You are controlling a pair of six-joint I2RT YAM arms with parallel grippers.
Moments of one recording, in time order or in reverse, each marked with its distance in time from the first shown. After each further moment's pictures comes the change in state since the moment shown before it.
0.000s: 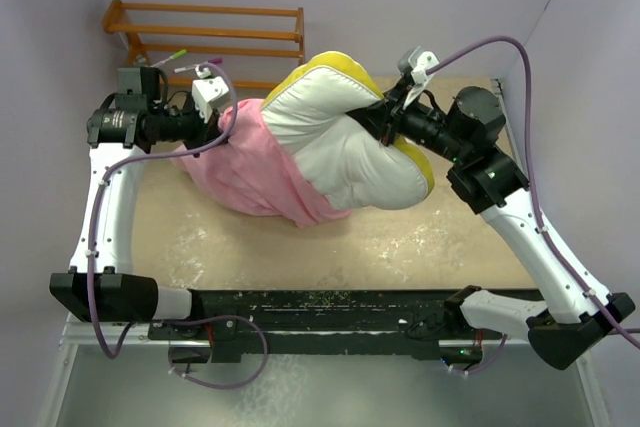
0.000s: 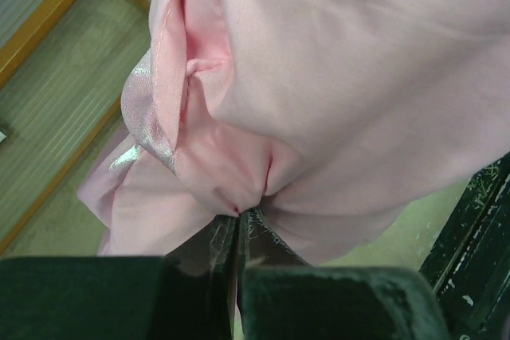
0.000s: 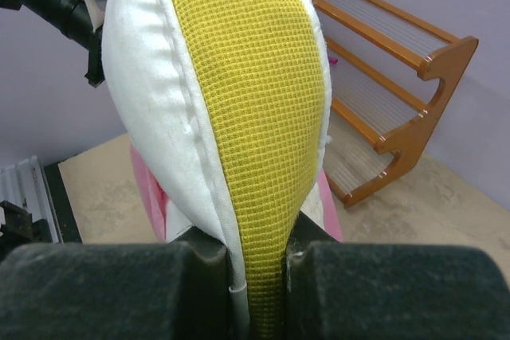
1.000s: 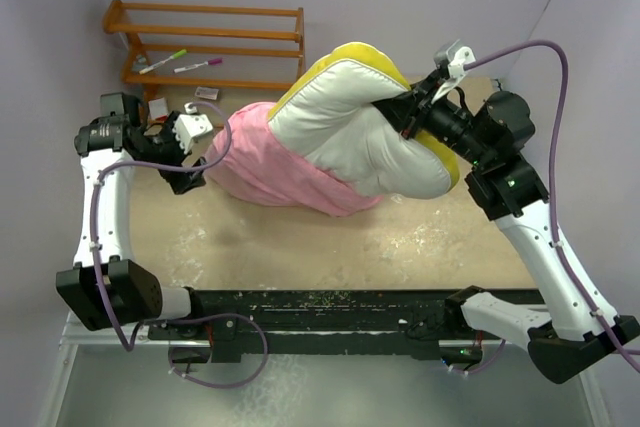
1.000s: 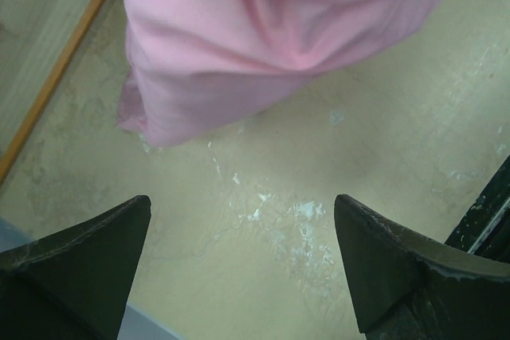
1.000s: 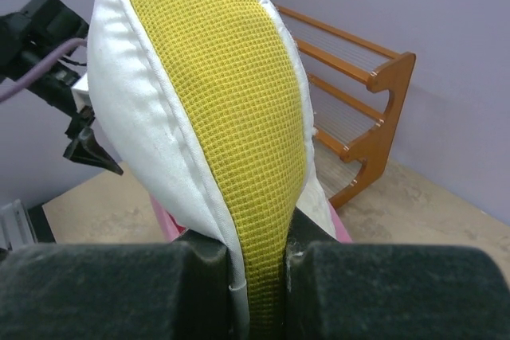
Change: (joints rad) left arm 0.194 -0.029 -0.164 -0.126 -0.064 0.403; right arm -0.093 -0.071 -0.014 0.028 0.034 0.074
